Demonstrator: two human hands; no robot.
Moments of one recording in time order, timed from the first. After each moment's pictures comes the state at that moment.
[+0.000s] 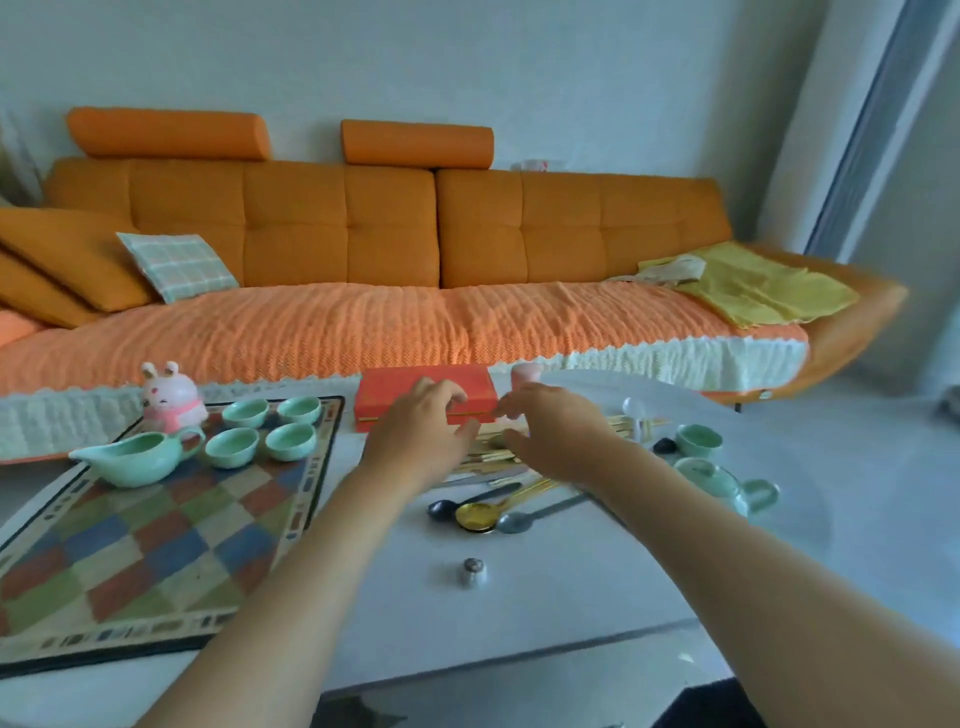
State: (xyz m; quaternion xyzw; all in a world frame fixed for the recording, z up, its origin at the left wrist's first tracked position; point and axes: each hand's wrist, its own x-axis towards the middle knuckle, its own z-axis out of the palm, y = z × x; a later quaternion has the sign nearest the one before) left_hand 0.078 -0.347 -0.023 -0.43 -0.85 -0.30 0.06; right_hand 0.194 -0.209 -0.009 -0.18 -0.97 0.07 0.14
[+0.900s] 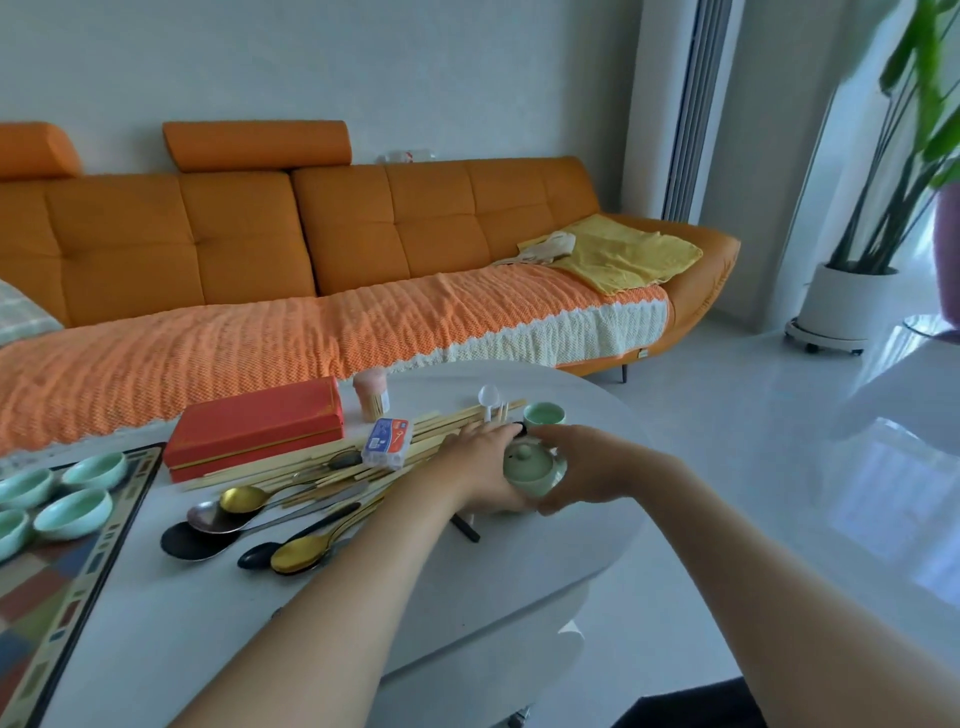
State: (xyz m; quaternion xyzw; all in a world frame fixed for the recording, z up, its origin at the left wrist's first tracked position) left_hand 0.209 -0.160 -0.056 -0.62 -0.77 -0.12 -0.12; right_hand 0.360 -0.057 -0.049 -0.32 -0.92 0.24 0.01
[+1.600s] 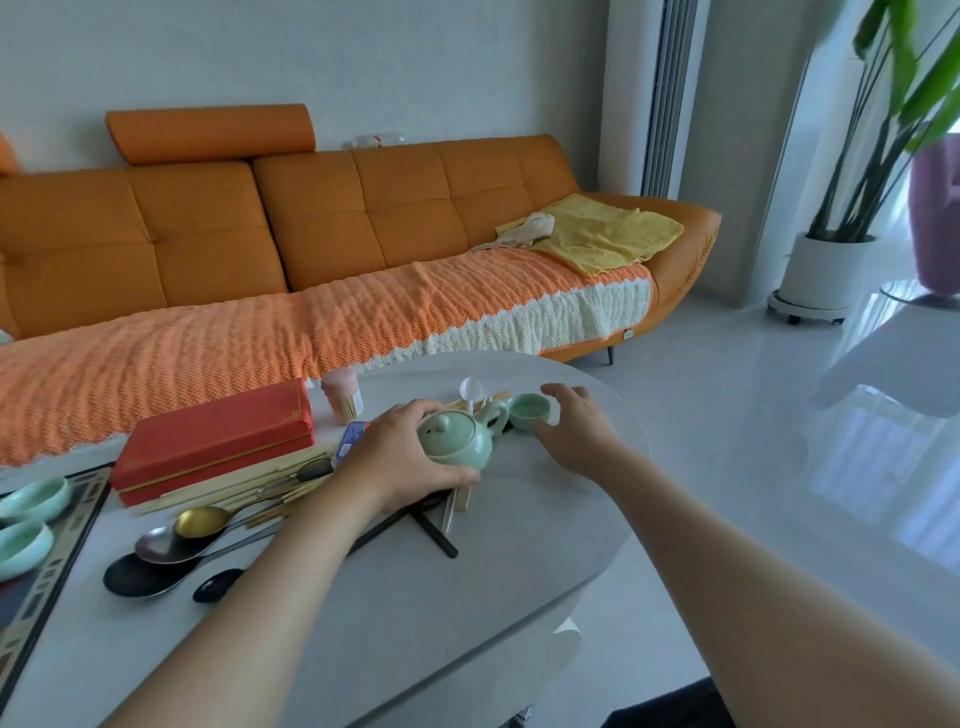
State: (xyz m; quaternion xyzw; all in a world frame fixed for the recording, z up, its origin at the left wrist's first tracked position) left_hand 0.155 -0.174 -0.063 -0.53 -0.79 -0.30 -0.08; right_hand 0.330 -0.011 -0.092 -0.45 -0.83 0.27 0.21
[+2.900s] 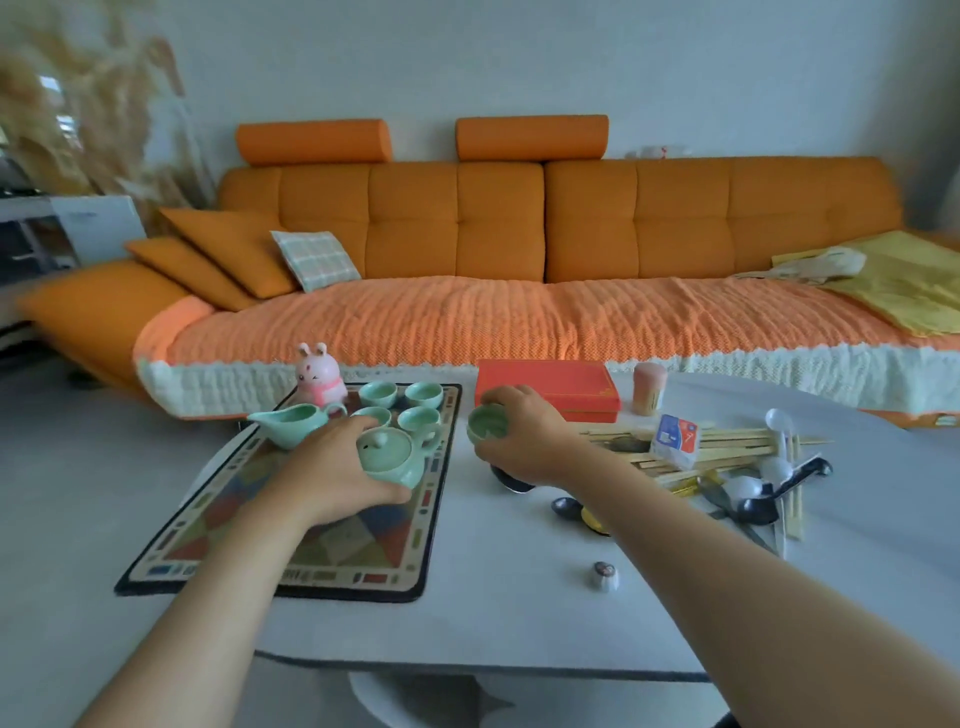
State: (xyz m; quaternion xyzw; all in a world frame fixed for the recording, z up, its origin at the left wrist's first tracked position) left_hand -0.006 -0.532 -0.045 -0.26 -0.93 -0.26 -0.01; right_hand 0.083 -0.307 -0.033 -0.10 -0.95 0.27 0.12
